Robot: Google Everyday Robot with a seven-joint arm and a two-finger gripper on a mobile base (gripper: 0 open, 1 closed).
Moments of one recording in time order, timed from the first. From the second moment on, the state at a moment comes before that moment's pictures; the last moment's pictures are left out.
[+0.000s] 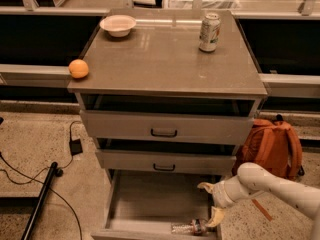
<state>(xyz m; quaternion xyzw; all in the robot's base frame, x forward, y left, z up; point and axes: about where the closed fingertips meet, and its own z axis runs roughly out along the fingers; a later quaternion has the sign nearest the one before) 0.466 -0.191 0.339 -0.70 0.64 0.22 0.22</state>
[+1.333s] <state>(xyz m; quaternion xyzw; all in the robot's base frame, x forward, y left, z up) 0.470 -0.193 0.171 -0.69 0.66 0.22 0.20</state>
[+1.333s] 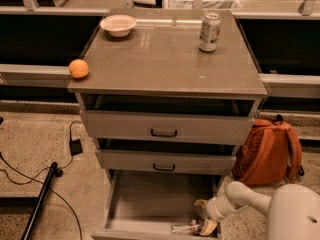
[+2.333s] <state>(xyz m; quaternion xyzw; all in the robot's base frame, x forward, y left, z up) 0.458 -0.177 0.122 -0.72 0.63 0.22 0.18</state>
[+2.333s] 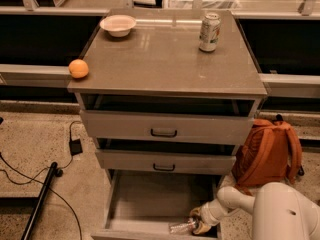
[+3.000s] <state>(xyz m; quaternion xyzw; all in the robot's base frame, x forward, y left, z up) 0.461 -0.163 0.186 -0.72 0.60 0.24 0.24</state>
